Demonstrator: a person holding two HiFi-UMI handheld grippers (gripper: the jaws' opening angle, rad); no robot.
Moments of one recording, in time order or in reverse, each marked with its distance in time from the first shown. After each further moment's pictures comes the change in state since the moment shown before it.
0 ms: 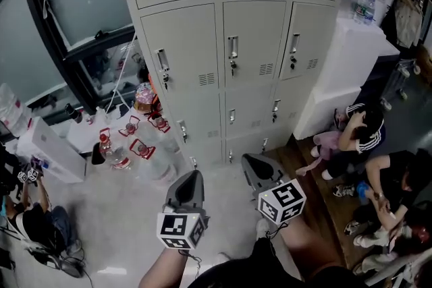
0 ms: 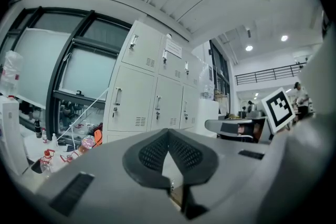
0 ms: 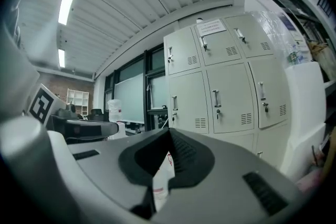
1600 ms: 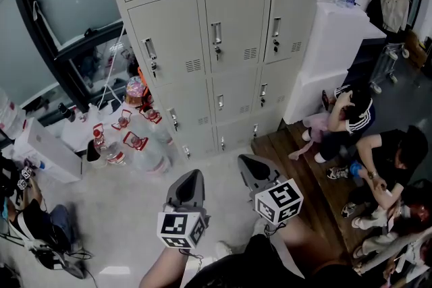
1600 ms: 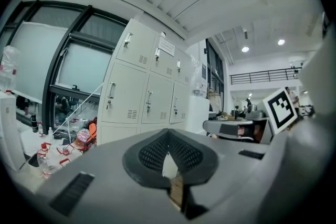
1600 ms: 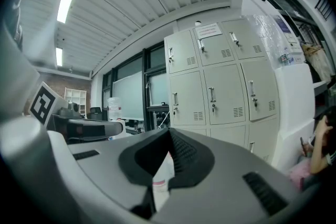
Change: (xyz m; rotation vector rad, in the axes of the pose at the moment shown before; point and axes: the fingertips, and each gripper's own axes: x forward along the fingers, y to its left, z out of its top) left arm -0.047 -0.049 -0.023 -0.012 0.031 -0.061; right arm -0.071 0.032 -0.022 0.014 0.033 -0.041
